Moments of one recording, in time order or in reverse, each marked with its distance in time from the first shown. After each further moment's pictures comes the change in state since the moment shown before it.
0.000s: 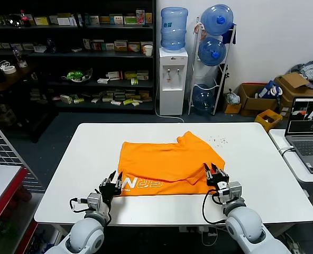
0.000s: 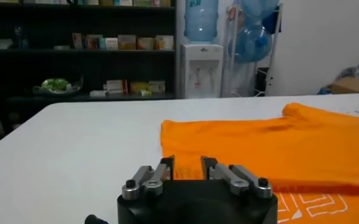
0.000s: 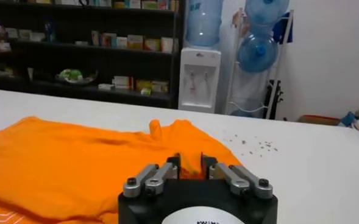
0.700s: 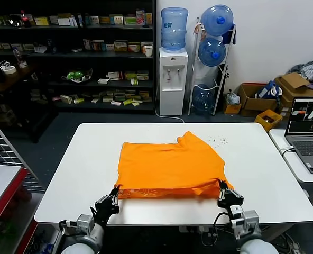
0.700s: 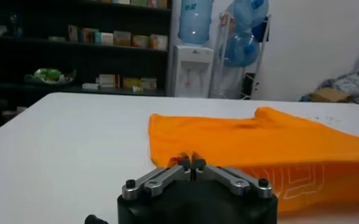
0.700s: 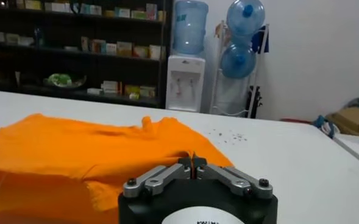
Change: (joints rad) left arm 0.187 0.020 -0.059 -0.174 -0.003 -0.023 0.001; right arm -0.188 0.016 0.081 0.159 -0.012 -0.007 0.085
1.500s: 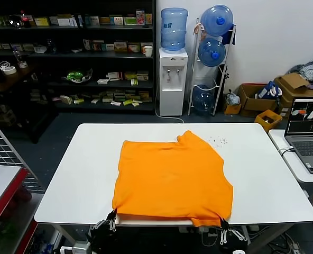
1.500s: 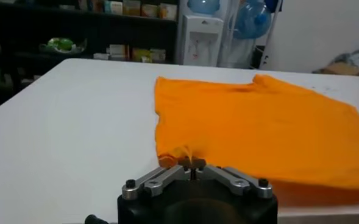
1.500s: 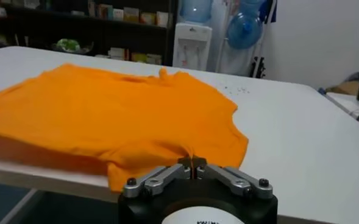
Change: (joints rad) left arm 0.340 -0.052 -0.100 -0.210 0.084 0.066 -0.034; right arm -0.499 0.170 0.141 0.190 -0.268 0.135 -0.090
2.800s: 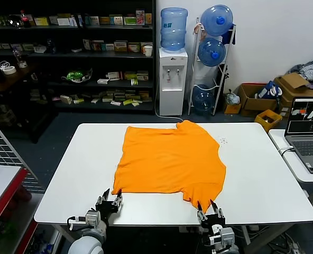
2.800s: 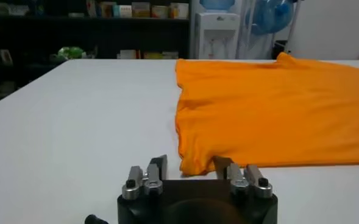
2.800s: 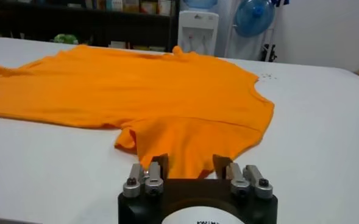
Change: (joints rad) left arm -0.359 -0.145 -0.014 0.425 0.077 0.020 0.131; right arm 0.340 0.175 -0.057 -0.308 -0.081 -0.119 -0.105
